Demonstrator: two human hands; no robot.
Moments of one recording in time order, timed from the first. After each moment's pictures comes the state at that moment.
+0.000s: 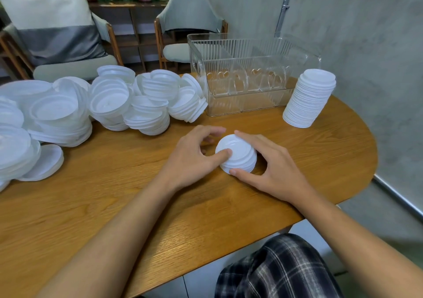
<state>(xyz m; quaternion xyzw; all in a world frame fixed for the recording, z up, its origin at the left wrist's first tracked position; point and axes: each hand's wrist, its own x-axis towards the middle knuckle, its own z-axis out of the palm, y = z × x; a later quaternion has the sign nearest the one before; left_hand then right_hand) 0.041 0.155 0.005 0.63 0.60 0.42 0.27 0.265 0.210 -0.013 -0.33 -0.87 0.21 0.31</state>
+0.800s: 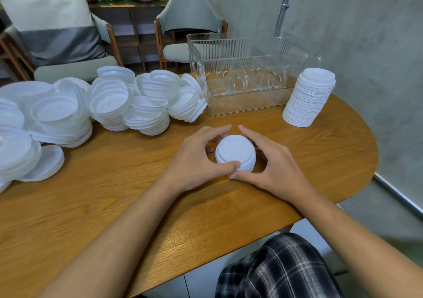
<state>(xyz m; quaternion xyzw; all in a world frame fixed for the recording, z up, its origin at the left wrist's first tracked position) 0.045 0.153 0.001 0.67 0.55 0.44 0.26 0.266 0.208 -0.009 -0.34 -0.86 0.24 0.30</state>
